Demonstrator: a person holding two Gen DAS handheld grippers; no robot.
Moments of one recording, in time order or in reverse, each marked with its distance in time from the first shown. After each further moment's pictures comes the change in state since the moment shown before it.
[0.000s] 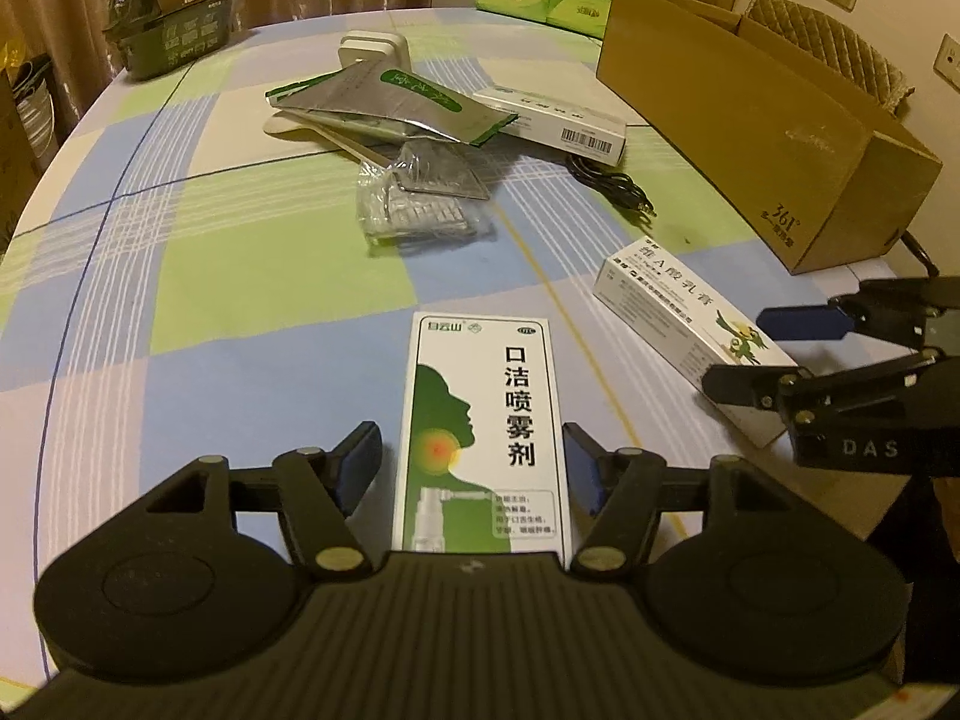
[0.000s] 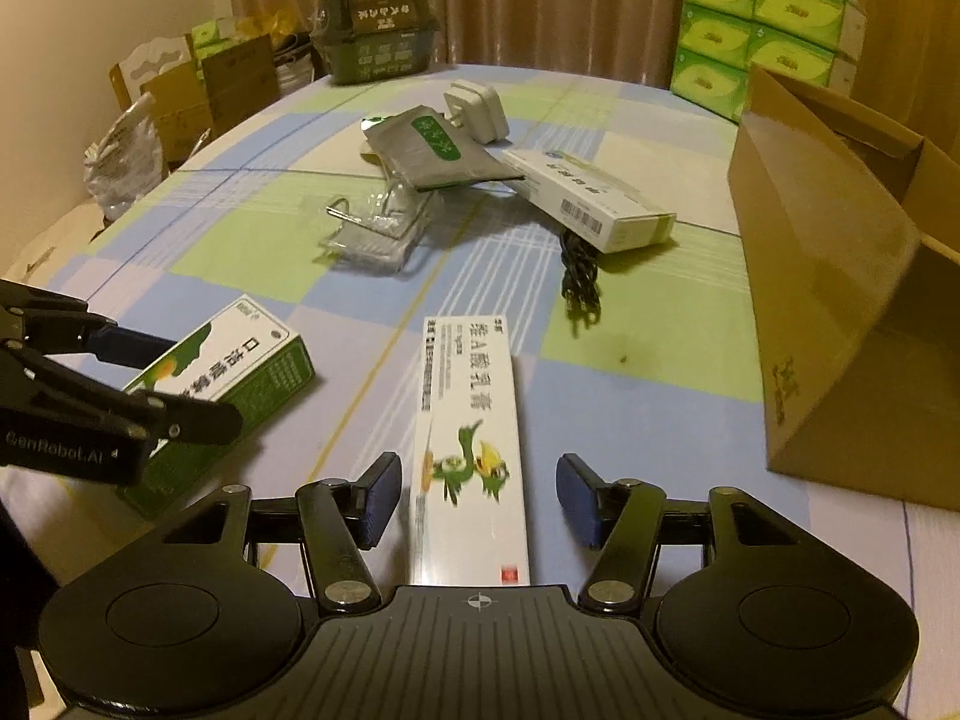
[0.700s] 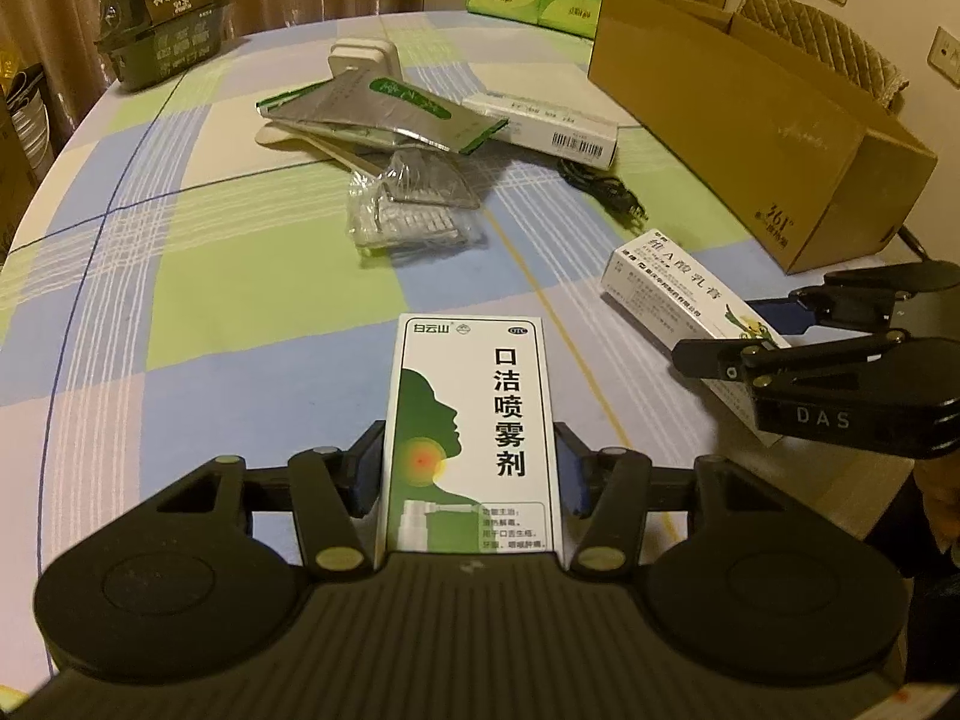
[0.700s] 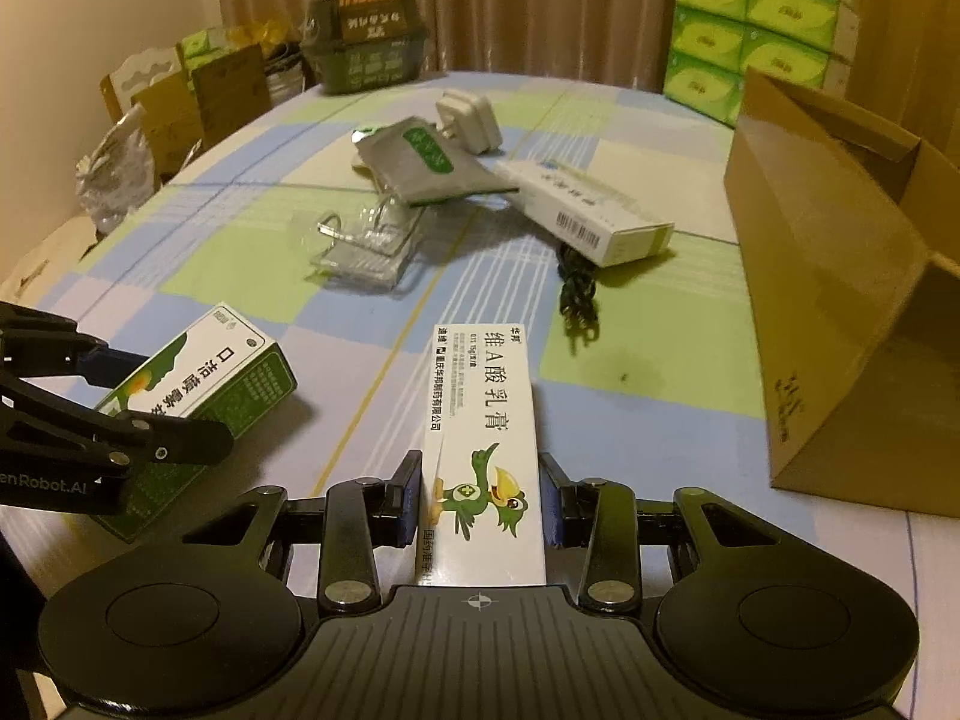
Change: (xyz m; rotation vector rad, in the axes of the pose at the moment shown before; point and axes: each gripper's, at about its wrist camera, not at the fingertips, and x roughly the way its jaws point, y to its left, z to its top) left arm -0.004 -0.004 0.003 0.014 -0.007 -0.006; right arm -0.008 0.000 0.006 0.023 -0.030 -0.022
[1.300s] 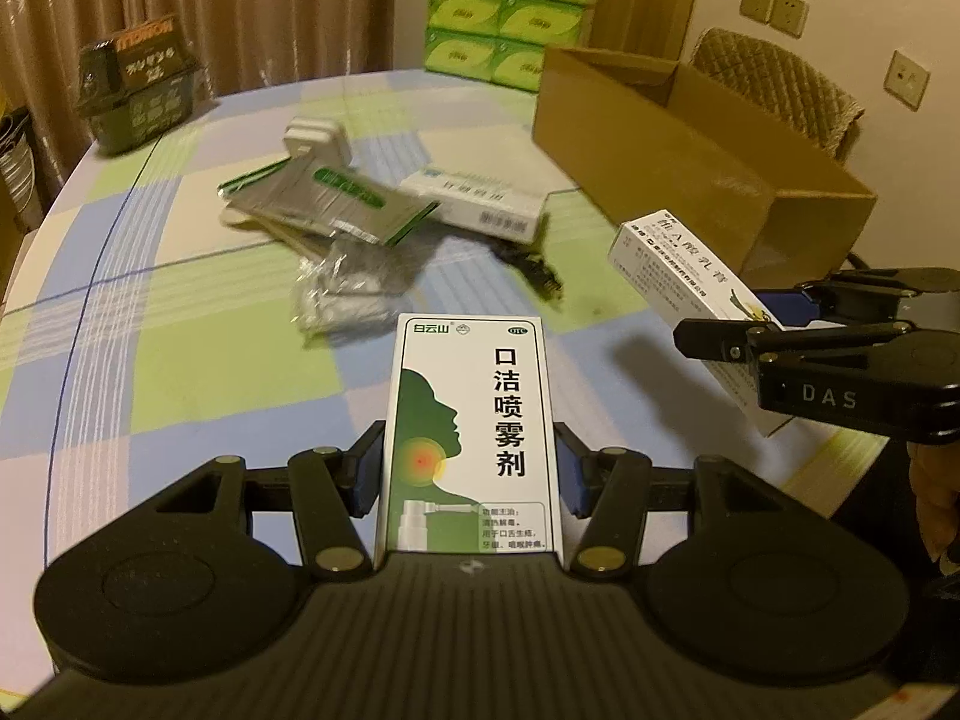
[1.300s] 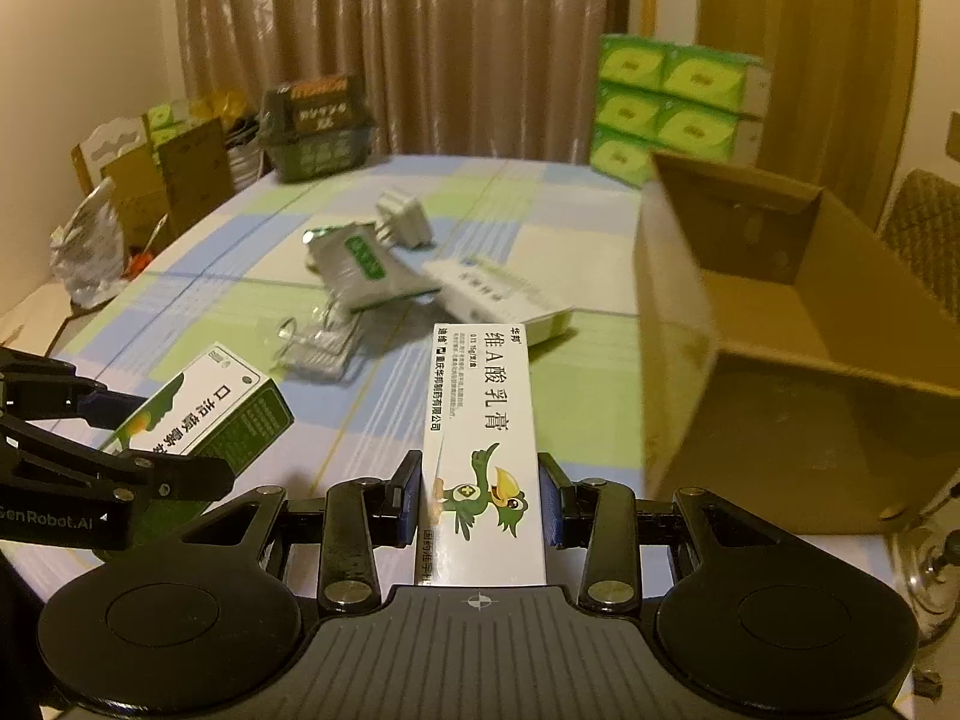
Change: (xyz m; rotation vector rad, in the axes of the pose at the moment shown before) left arm -0.039 -0.040 0.025 0.031 -0.086 -0.042; right arm -0.070 -0.025 0.015 0.054 -0.130 -0.084
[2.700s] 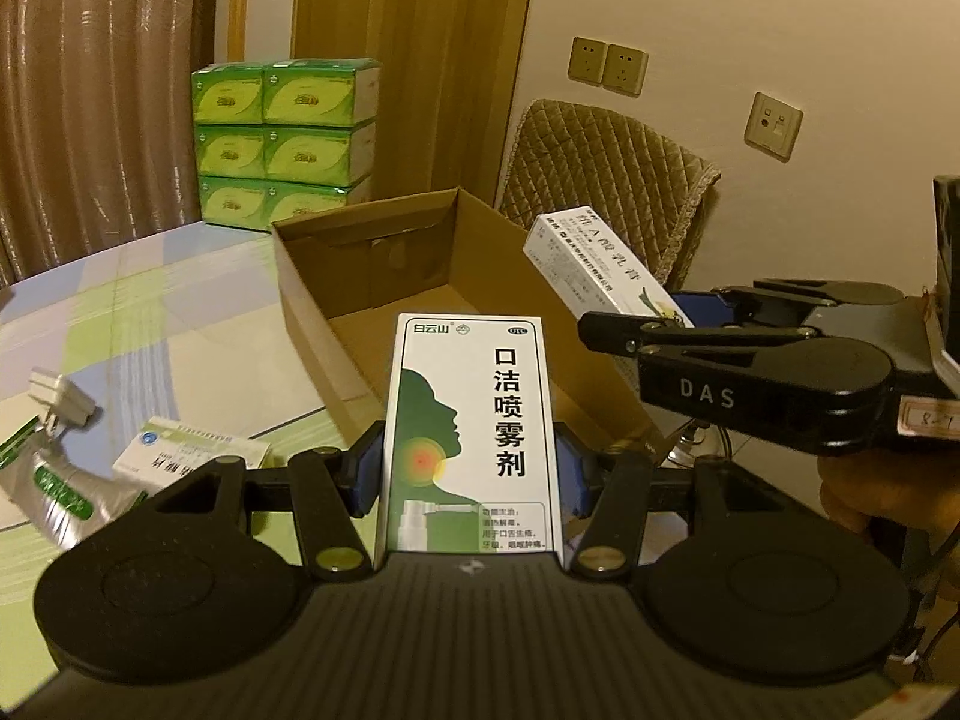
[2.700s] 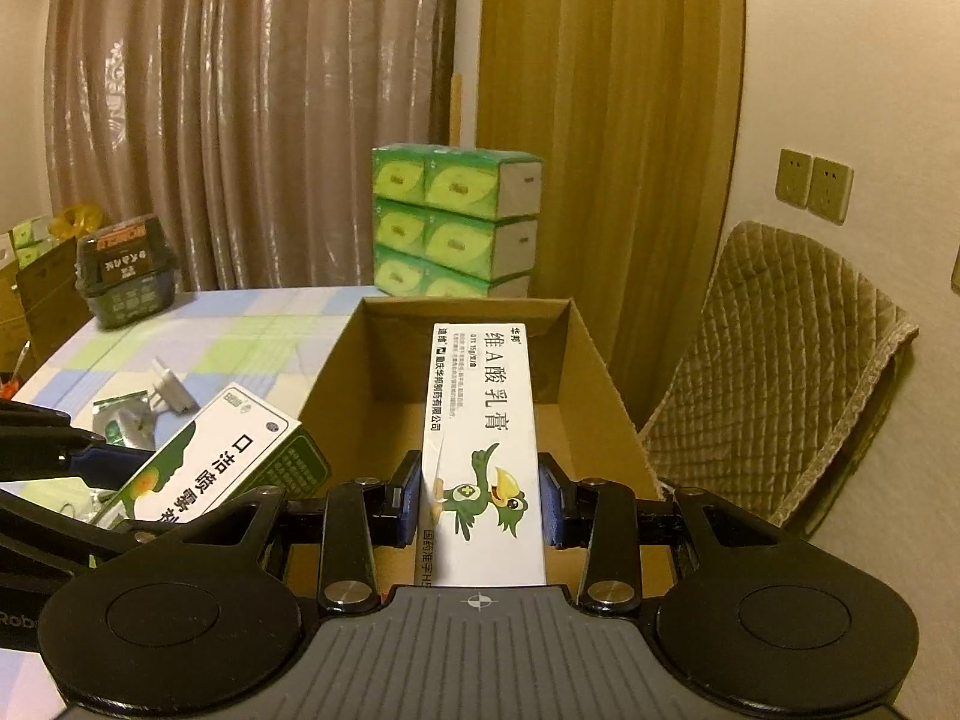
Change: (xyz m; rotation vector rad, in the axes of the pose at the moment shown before) left arm 0.051 -0.159 0.146 0.153 -0.135 -0.229; right arm -0.035 -0.164 0.070 0.113 -0.154 -0.219
